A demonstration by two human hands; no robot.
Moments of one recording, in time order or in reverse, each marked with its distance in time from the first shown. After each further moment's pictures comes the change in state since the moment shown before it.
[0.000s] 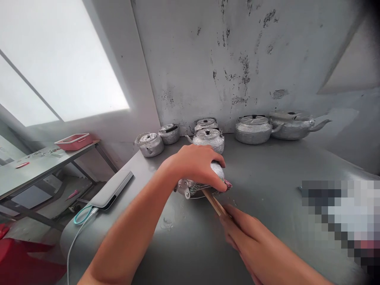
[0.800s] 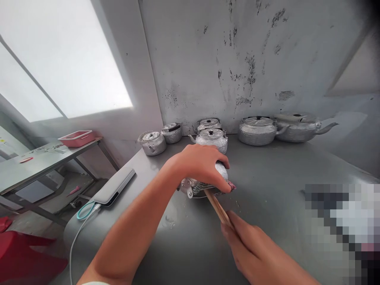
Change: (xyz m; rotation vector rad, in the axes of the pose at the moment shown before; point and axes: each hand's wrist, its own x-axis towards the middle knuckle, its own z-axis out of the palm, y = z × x) left_hand 0.000 -0.003 0.002 -0.019 -0.005 0.023; right_hand -0.009 -0.009 0.010 -0.304 0.228 -0.172
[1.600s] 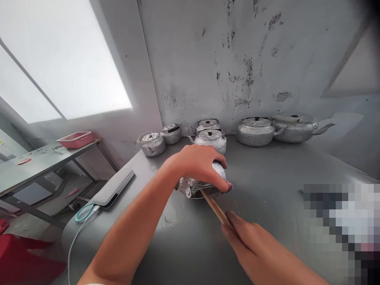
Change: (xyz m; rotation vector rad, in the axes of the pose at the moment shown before) left_hand 0.000 -0.006 0.000 -0.052 0.011 -0.015; right_hand 0.005 0.012 -0.002 -0.023 -0.050 0.015
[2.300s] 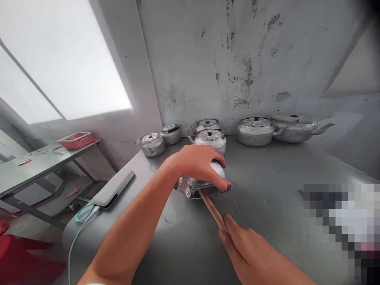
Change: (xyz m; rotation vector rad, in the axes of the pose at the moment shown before) left_hand 0.001 0.000 -0.003 -0.001 -0.017 -0.004; right_hand -0.002 0.007 0.011 -0.209 0.004 -0.050
